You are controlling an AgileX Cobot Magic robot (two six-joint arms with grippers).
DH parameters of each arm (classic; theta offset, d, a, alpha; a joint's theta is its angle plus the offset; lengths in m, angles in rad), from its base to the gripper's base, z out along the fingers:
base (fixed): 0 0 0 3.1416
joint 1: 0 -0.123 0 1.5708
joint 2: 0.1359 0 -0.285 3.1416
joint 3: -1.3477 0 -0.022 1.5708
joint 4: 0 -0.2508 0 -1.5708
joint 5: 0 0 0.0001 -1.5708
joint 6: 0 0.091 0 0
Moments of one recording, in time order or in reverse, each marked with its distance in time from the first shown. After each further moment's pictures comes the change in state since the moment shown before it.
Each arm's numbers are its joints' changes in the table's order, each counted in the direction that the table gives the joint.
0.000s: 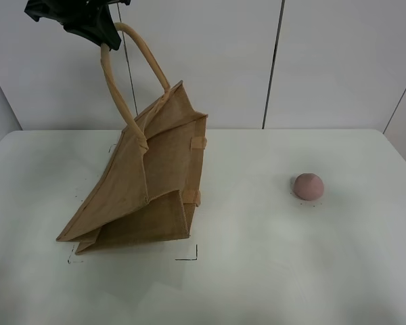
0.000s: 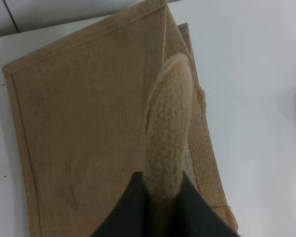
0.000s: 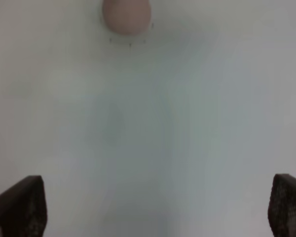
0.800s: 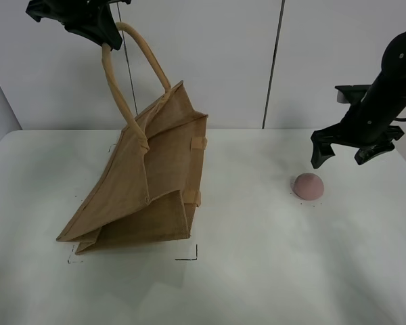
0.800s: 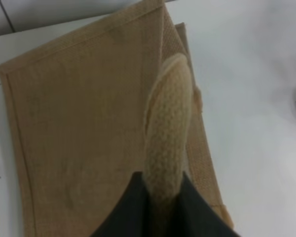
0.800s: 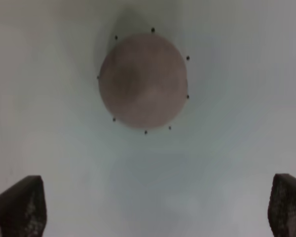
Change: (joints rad) left arm 0.000 0.000 0.000 0.020 0.000 0.001; right arm 0.000 1.299 0.719 -0.081 0.091 -0.111
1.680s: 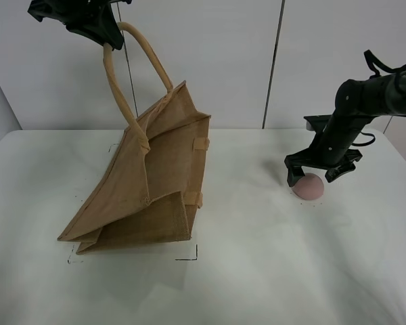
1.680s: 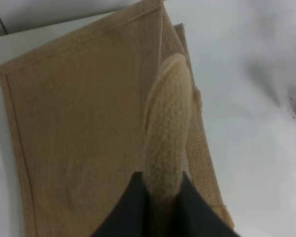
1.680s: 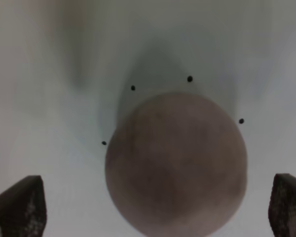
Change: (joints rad) left arm 0.000 0.000 0.000 0.009 0.000 0.018; right arm -0.050 0.238 0.047 -0.004 0.148 0.008
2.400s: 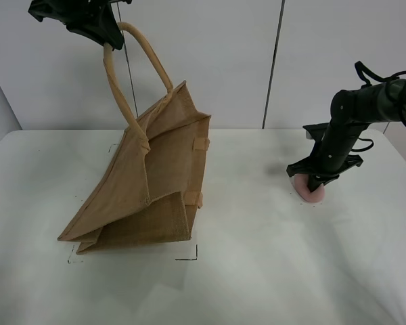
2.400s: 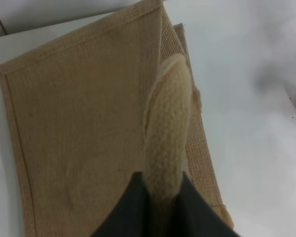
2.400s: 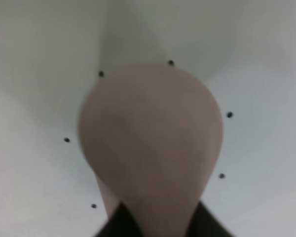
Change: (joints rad) left arm 0.000 0.000 0.000 0.001 0.000 0.001; right arm 0.000 0.049 0.004 0.079 -0.004 0.024
